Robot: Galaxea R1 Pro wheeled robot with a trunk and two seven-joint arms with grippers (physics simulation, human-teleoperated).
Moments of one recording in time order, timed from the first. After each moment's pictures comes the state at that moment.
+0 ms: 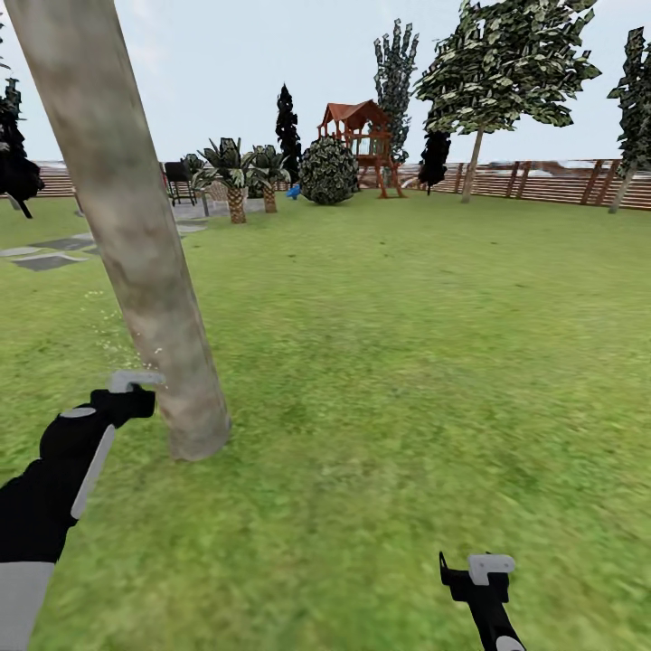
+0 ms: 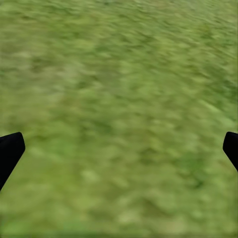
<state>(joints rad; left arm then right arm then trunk) -0.62 0.29 0.05 -1.39 0.03 0.74 0.01 -0.48 -0.04 -0.48 -0.15 0.54 -0.58 -0.12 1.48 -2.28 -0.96</state>
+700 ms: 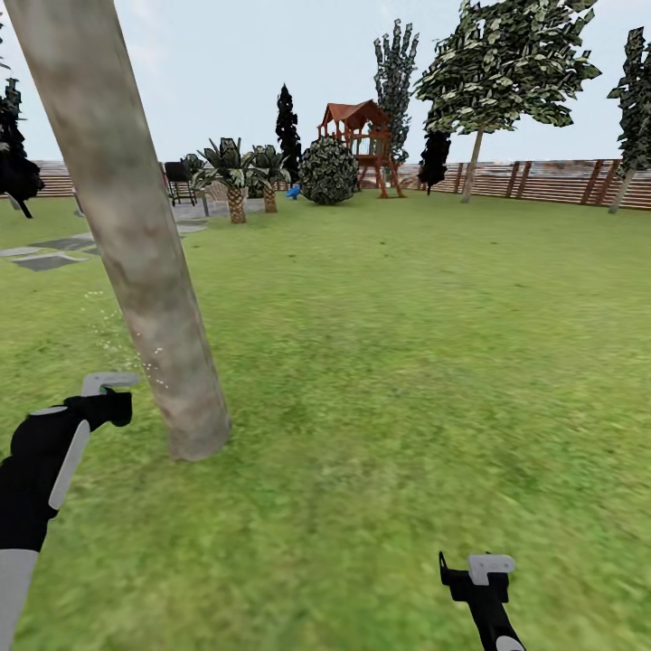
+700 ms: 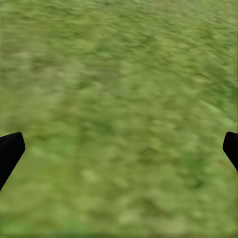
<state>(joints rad) -0.65 0.33 0.15 -1.30 0.09 0.75 0.00 -0.48 -0.04 -0.48 -0.15 0.54 -0.58 -0.12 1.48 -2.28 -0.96</state>
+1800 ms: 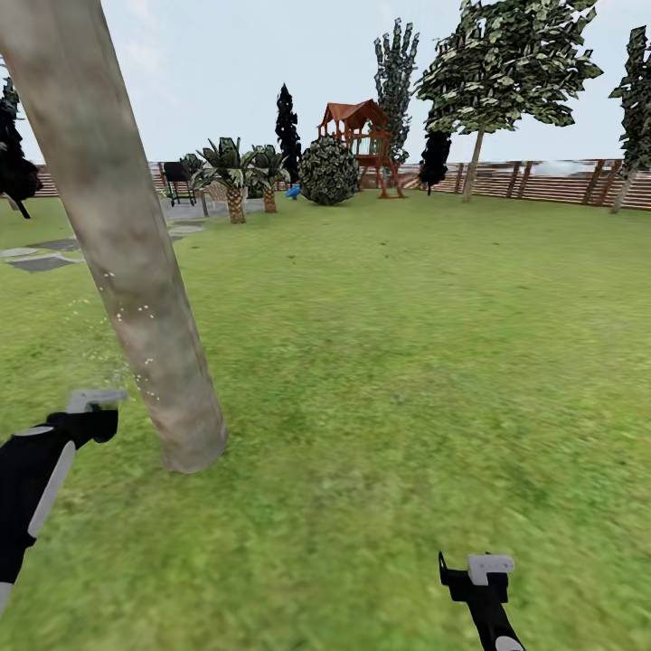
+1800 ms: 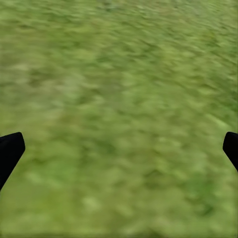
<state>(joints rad) -0.56 0.38 0.15 -1.34 0.08 0.74 0.01 -0.48 -0.04 -0.48 -0.15 0.54 -0.58 -0.12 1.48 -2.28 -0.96</state>
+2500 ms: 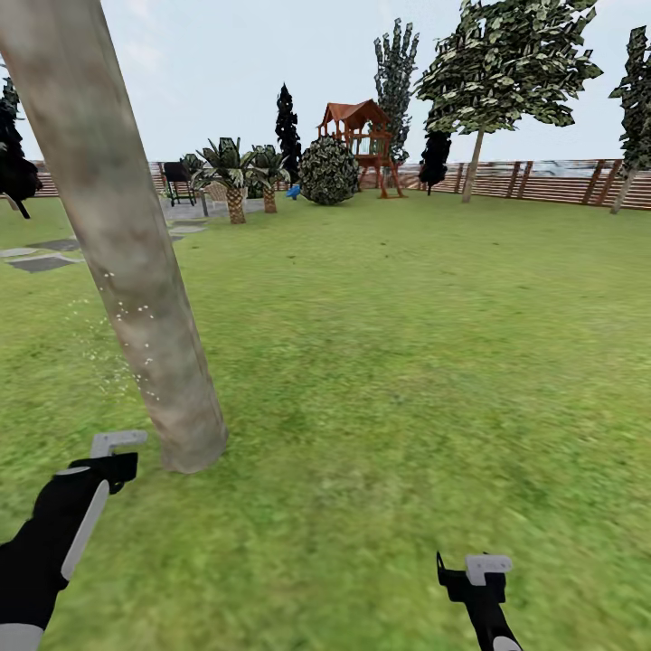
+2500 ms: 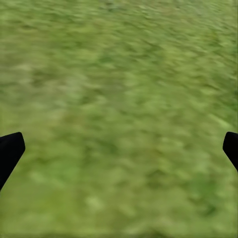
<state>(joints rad) -0.45 0.25 0.15 -1.30 0.10 0.74 0.17 -0.48 -0.03 -0.48 -0.15 0.54 -0.58 -0.12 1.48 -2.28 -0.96</state>
